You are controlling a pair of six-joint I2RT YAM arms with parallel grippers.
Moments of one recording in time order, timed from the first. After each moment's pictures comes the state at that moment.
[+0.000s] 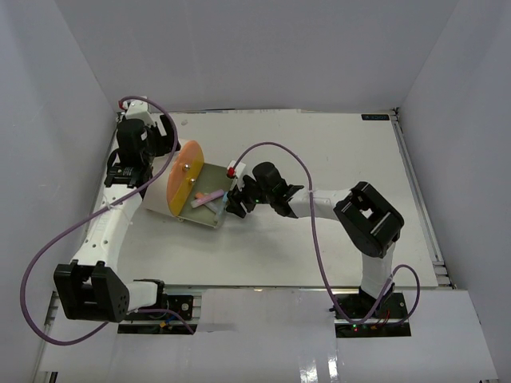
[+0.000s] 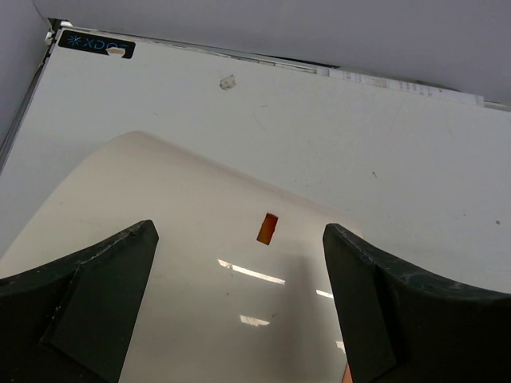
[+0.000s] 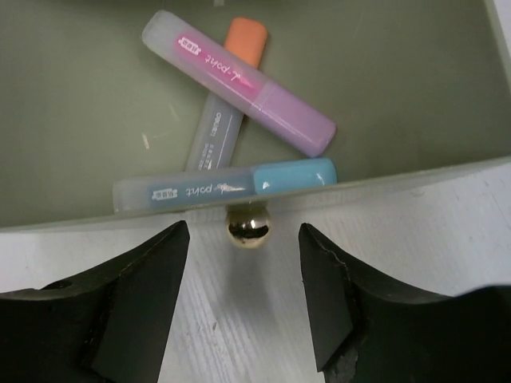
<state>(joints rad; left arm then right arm) -0.08 1.26 1.14 -0.19 -0.10 -0.18 0.84 1.89 1.09 0.30 -0.38 -0.10</state>
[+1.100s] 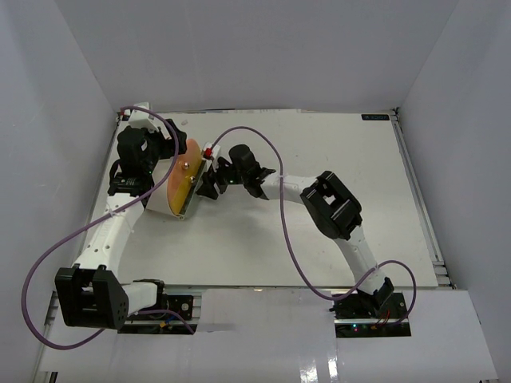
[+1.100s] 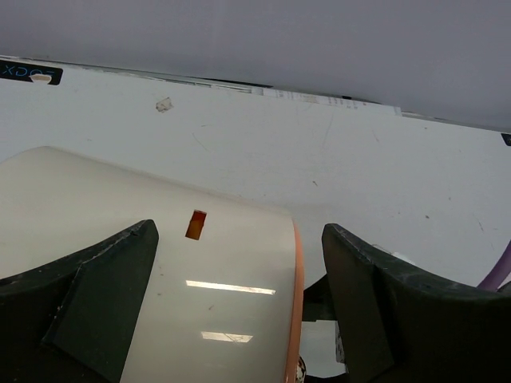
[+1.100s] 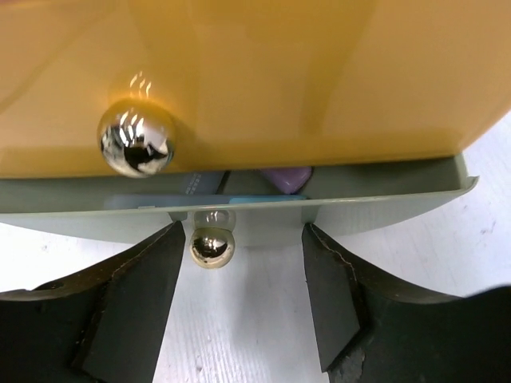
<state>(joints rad) -0.07 1.21 1.00 0.02 0.06 -0.24 0.84 2.26 1.58 0.35 -0.55 -0.02</state>
